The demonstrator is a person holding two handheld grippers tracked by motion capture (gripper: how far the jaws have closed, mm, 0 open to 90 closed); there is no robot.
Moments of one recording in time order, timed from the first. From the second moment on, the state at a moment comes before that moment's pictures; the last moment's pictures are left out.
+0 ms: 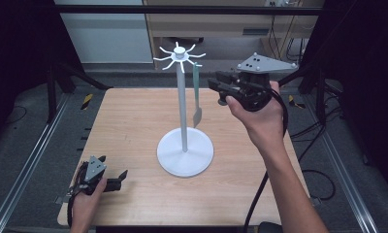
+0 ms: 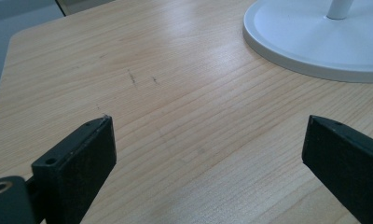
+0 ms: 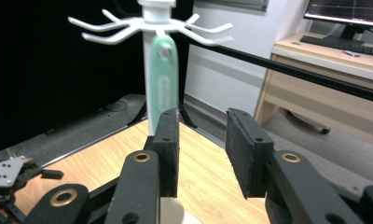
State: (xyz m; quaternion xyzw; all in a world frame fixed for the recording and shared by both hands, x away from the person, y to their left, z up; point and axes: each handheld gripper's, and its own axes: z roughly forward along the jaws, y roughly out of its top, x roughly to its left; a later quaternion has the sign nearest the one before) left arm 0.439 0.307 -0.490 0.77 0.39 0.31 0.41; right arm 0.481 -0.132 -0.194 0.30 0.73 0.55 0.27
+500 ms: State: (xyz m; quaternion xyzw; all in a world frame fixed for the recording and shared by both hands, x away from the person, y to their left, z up) left arm 0.438 0.306 -0.490 0.77 0.39 0.31 0.41; right arm 0.485 -0.155 -0.216 0.35 0.72 0.51 0.31
